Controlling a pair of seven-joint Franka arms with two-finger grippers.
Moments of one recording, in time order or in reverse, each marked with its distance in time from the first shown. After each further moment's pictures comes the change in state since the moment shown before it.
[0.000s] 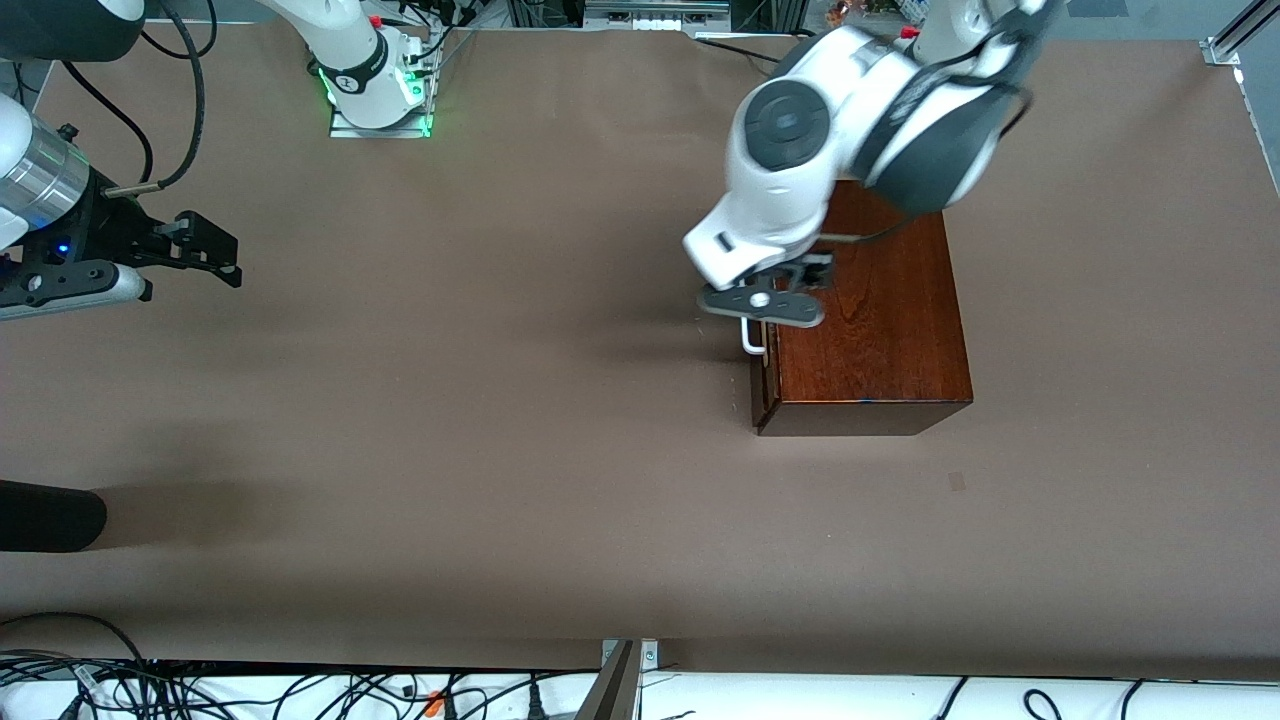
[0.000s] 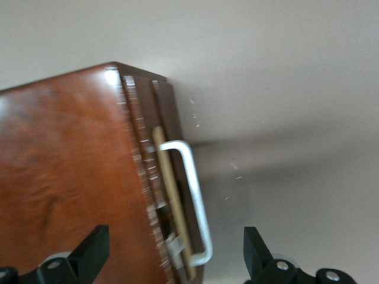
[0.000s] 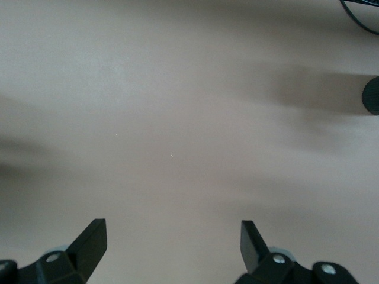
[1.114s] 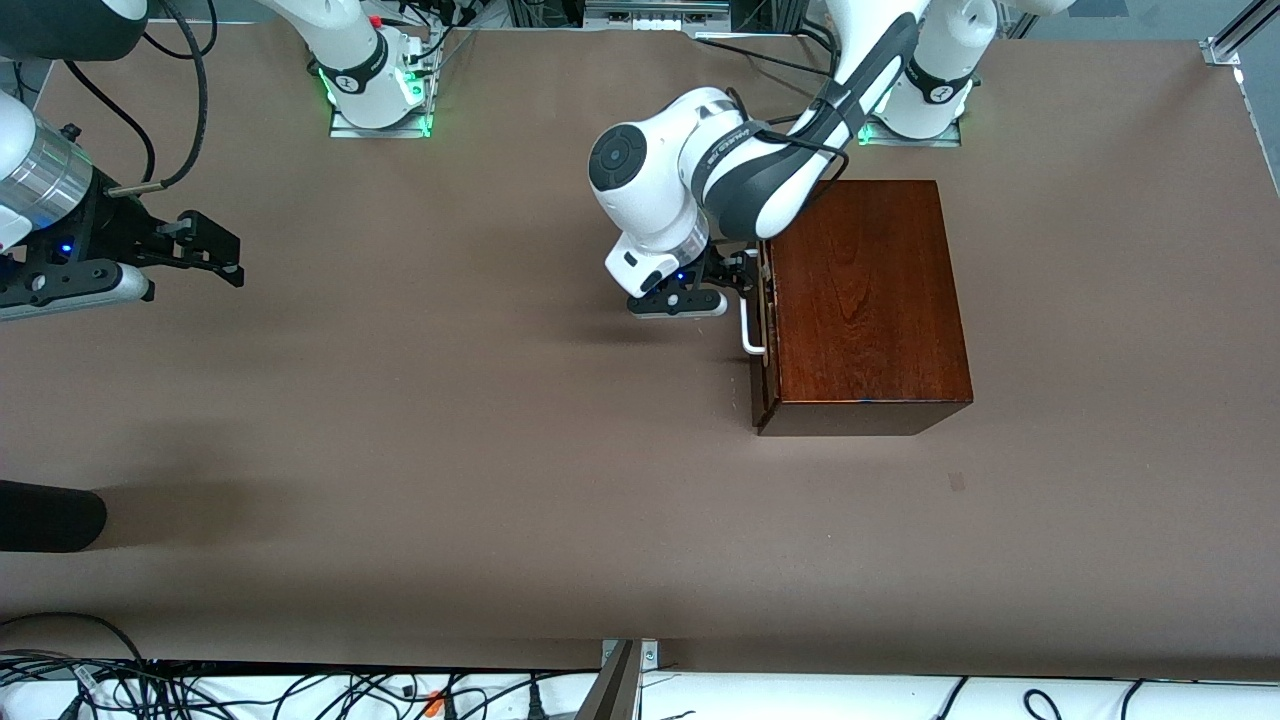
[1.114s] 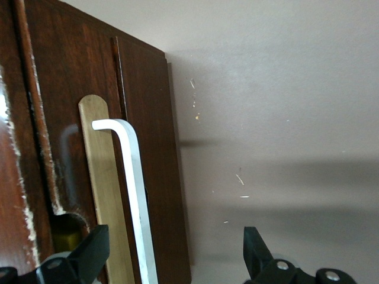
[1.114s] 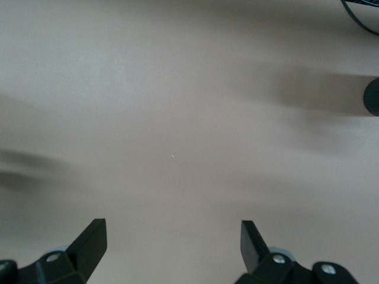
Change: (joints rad) left arm -0.165 0.145 0.015 -0.050 0.229 0.032 -0.326; right arm 0.001 0.000 0.002 0.000 0.000 0.000 0.000
